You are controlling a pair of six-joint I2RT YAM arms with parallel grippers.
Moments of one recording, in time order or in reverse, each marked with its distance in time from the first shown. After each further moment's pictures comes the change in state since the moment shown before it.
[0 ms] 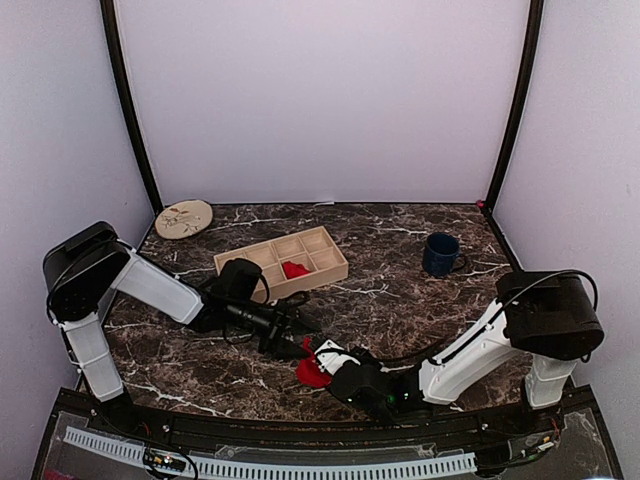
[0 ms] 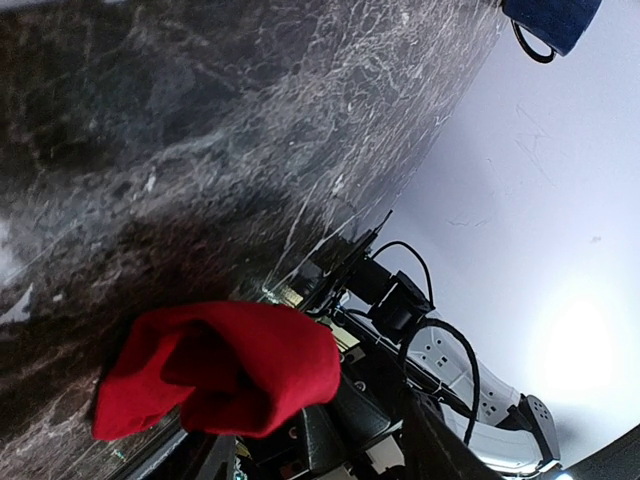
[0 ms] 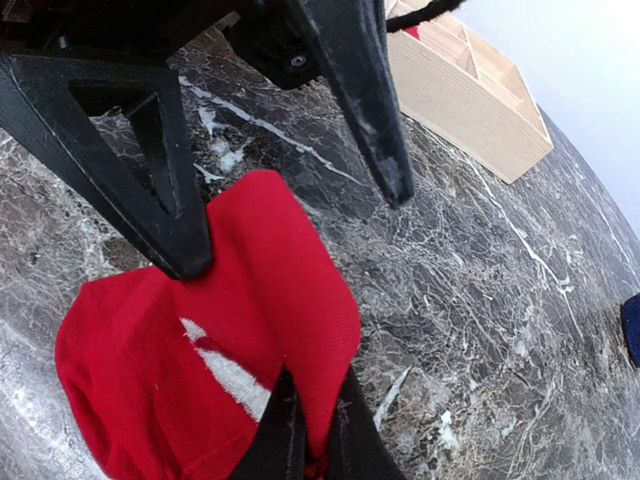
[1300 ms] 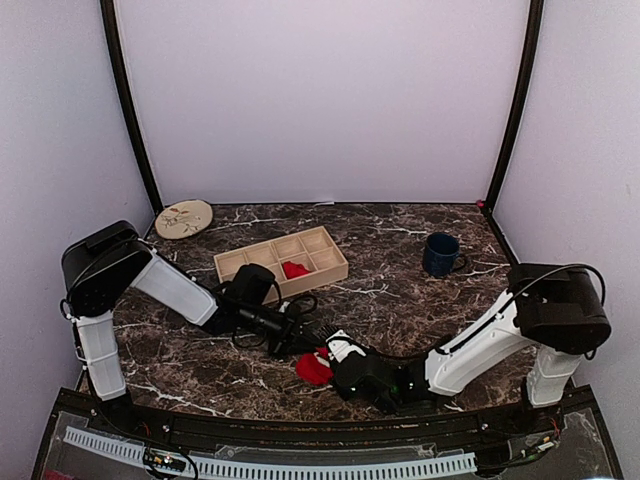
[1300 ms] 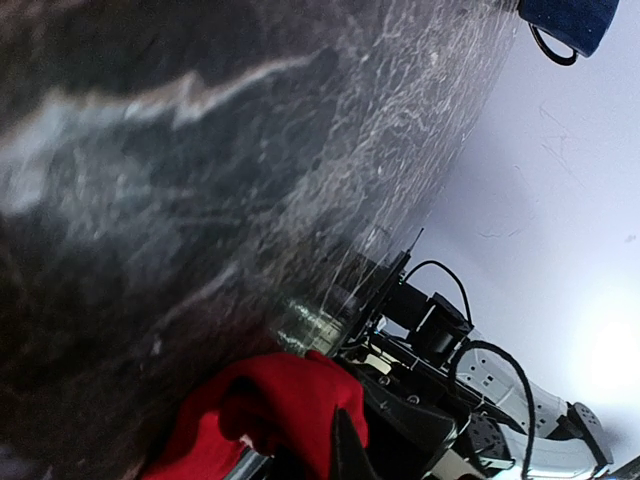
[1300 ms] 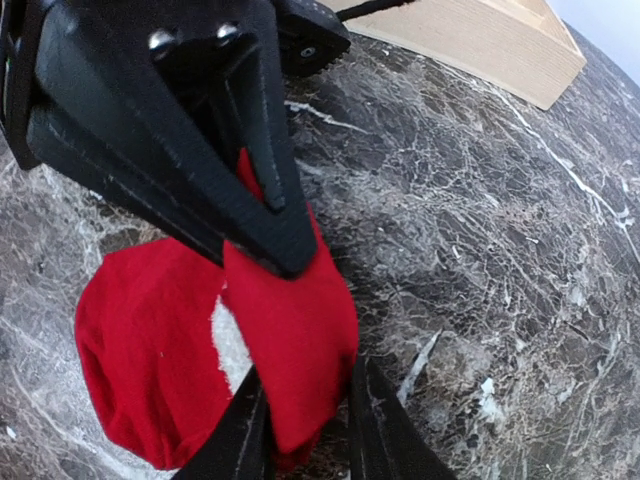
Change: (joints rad) left arm -0.022 0.112 0.059 0.013 -0.051 0.103; right arm -0.042 -0.032 -0.010 -0.077 -0.113 0.231
